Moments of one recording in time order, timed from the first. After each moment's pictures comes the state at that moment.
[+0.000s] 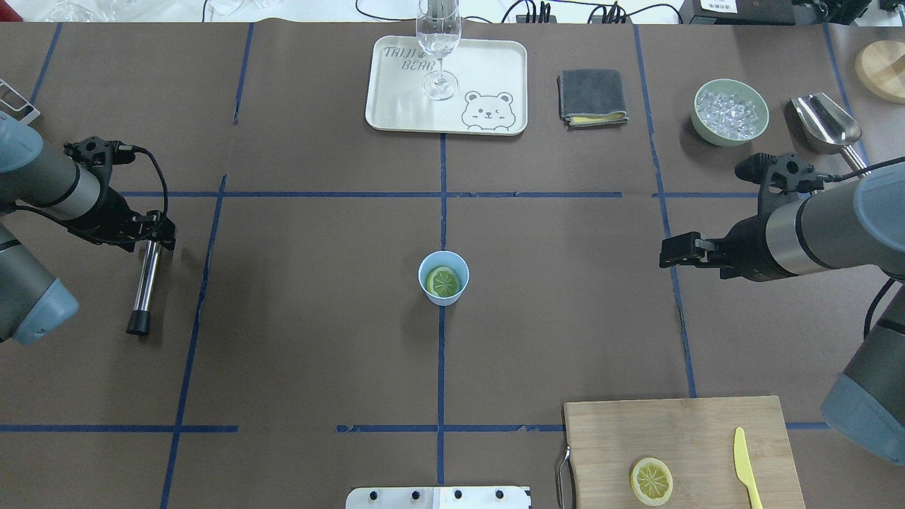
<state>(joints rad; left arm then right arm) -0.89 -1.75 -1.53 -2.06 -2.18 -0.91 0.72 -1.57 2.11 -1.24 1.96 1.26</state>
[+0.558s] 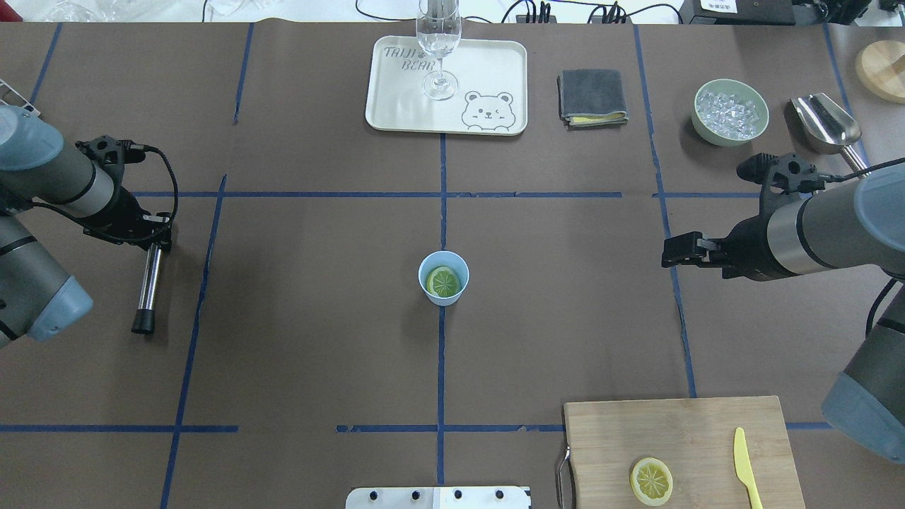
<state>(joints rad) -0.88 -1.79 -1.53 -1.95 -2.15 -0.92 0.73 -1.57 2.11 -1.24 1.96 1.26</state>
